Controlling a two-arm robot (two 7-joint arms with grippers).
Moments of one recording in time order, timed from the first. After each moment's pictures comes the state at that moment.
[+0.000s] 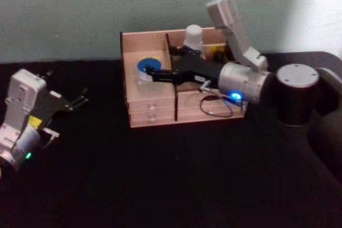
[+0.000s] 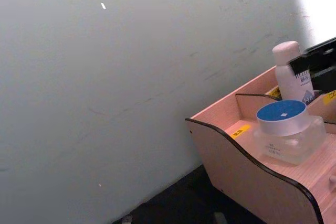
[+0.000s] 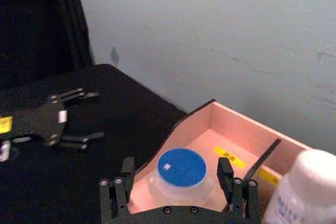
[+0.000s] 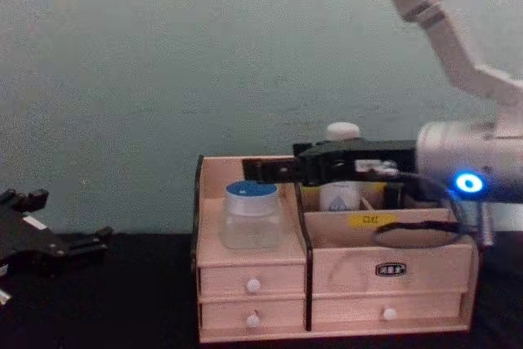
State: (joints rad) left arm -0.20 0.60 0.45 -1.41 -0.25 -0.12 0.03; right arm 0.58 0.29 -0.55 -1.26 0.42 0.24 0.51
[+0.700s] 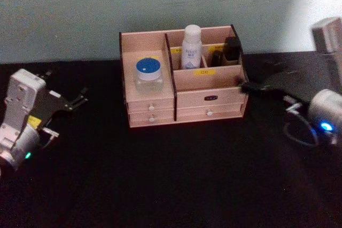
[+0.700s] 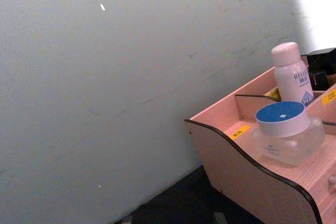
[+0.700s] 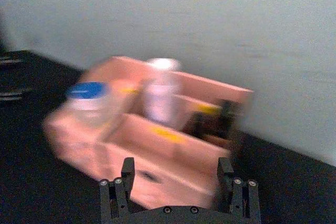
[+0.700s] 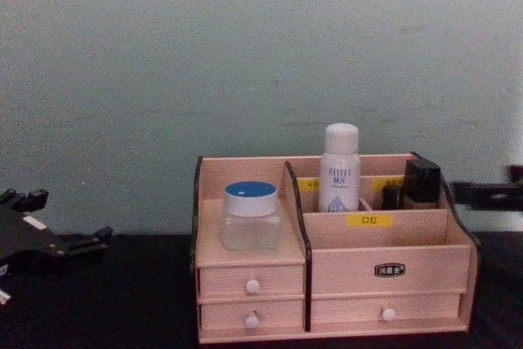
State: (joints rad) left arm -0.20 0.60 0.45 -1.41 -0.25 -0.12 0.03; right arm 0.19 0.59 -0.30 -1.68 0.51 0.31 0.25
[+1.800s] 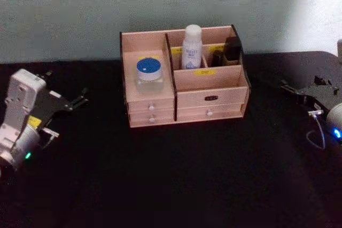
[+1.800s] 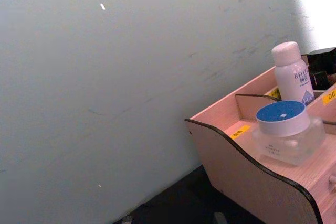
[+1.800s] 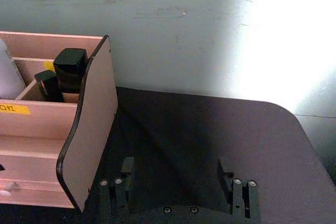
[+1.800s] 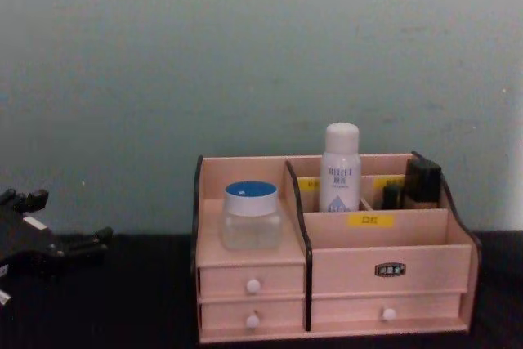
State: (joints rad) left arm -0.20 0.60 0.45 -1.41 -0.25 -0.12 0.03; right arm 0.14 0.47 -0.19 -1.55 0.42 0.34 -0.04
